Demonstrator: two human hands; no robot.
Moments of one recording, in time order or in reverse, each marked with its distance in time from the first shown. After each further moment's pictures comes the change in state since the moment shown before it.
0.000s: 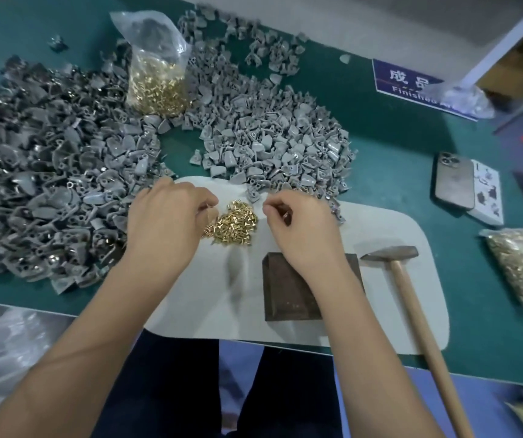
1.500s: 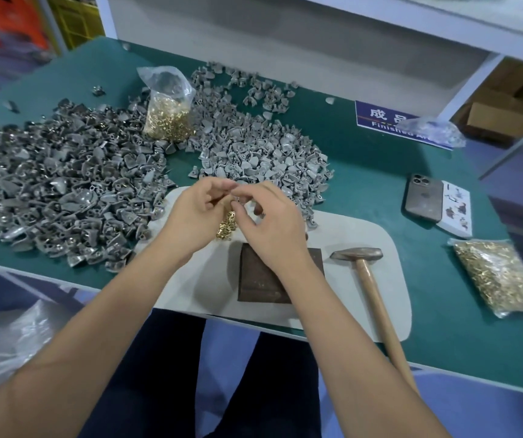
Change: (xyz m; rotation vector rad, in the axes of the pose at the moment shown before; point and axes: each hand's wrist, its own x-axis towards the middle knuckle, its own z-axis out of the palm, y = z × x) left_hand -0.007 0.055 0.009 -0.975 -0.021 -0.188; right_hand -0.015 -0.004 -0.005 0.262 0.252 -0.381
